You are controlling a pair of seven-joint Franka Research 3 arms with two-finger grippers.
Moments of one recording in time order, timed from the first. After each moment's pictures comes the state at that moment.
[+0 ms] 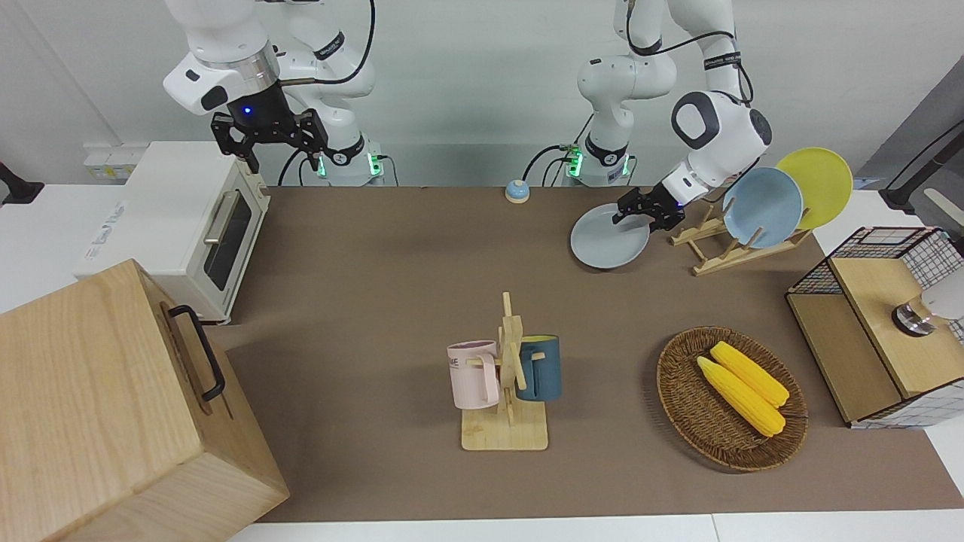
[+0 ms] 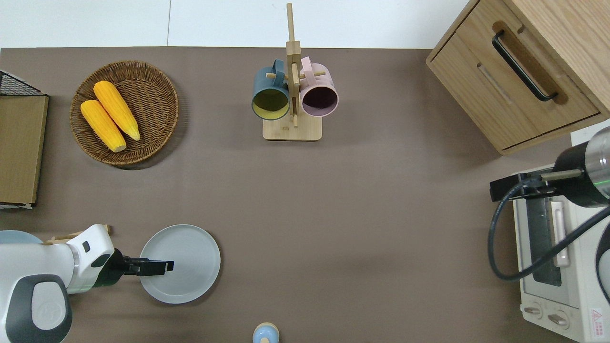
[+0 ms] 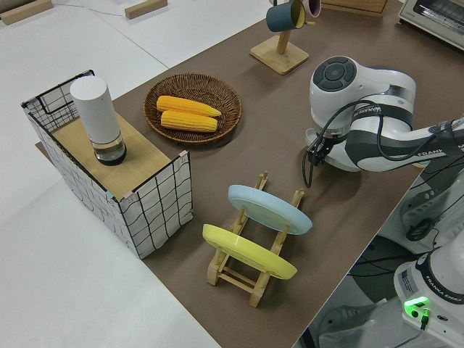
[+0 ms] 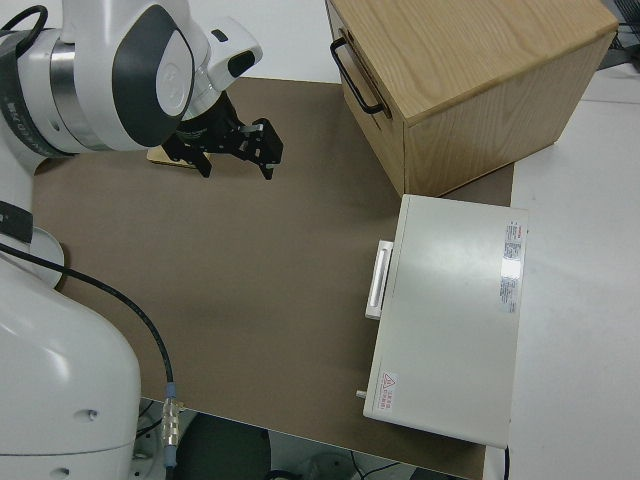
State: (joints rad) left arm 0.04 -0.28 0.04 -2.59 -0.51 2.13 0.51; right arm -0.08 -0.02 0.19 -1.50 0.00 1.41 0.06
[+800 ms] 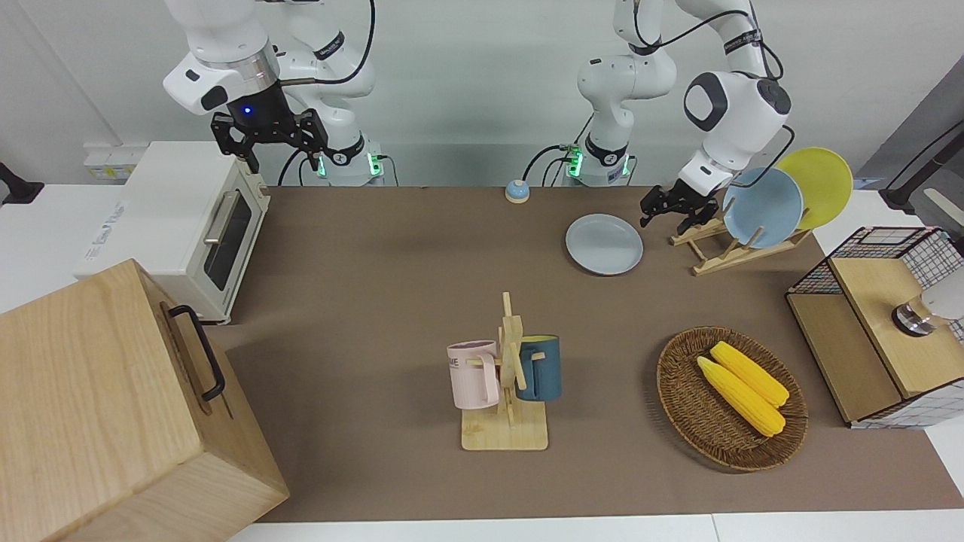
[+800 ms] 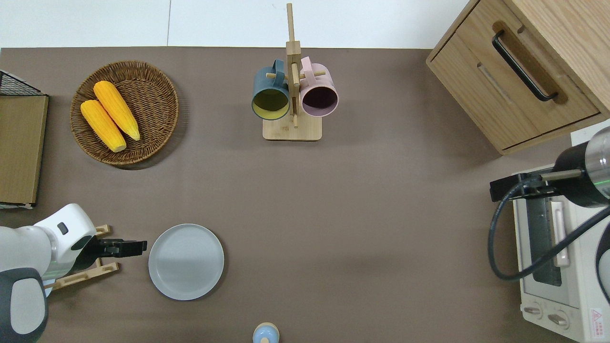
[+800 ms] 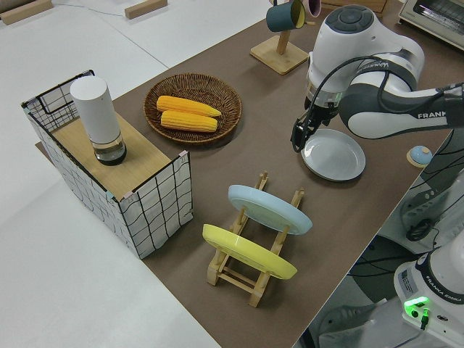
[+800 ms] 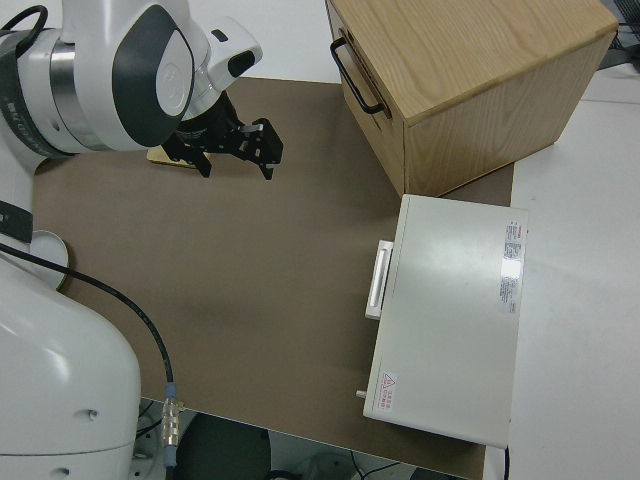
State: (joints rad) left arm 0.04 -0.30 0.03 -2.44 -0.23 2.13 0.28; right arm -0.08 -0.02 0.19 -1.50 0.00 1.41 0.06
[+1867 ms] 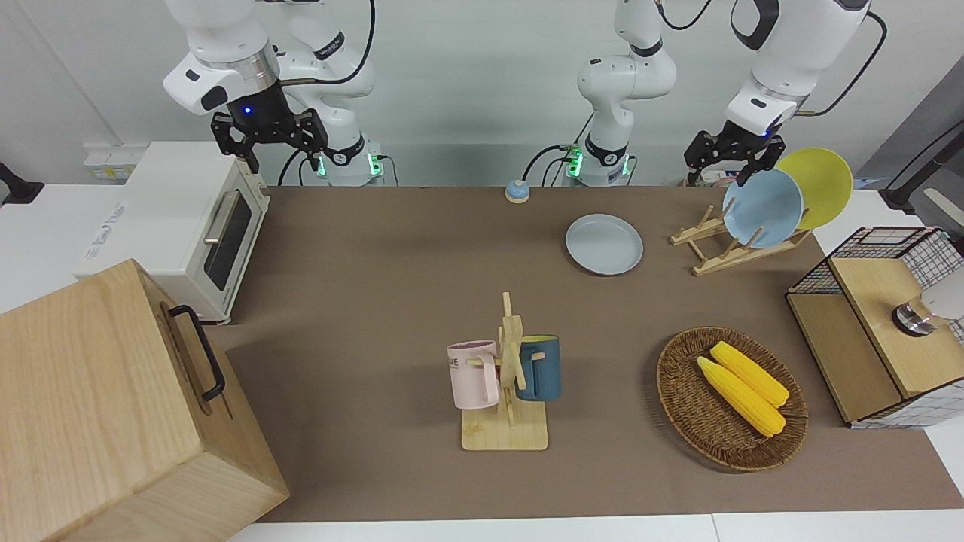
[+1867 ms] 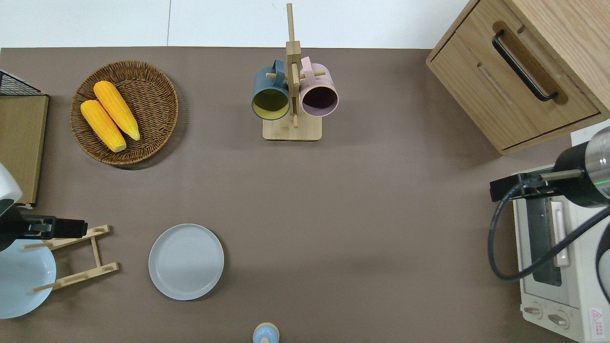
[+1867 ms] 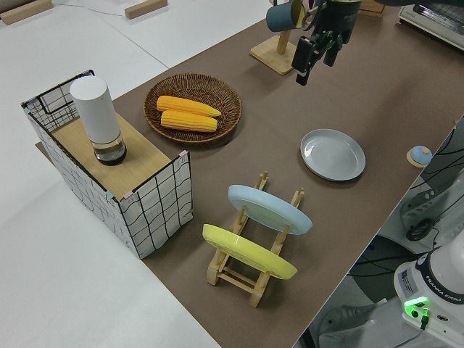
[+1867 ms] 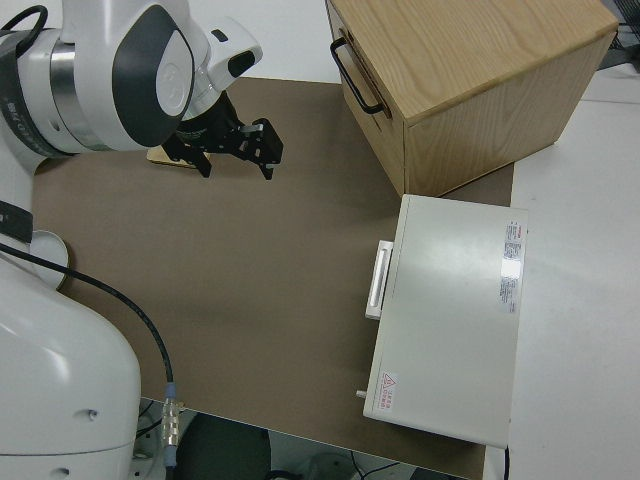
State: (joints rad) left arm 0.04 -0.24 -0.01 -1.91 -0.02 1.65 0.13; right arm -0.08 -0.02 0.19 -1.50 0.00 1.41 0.06
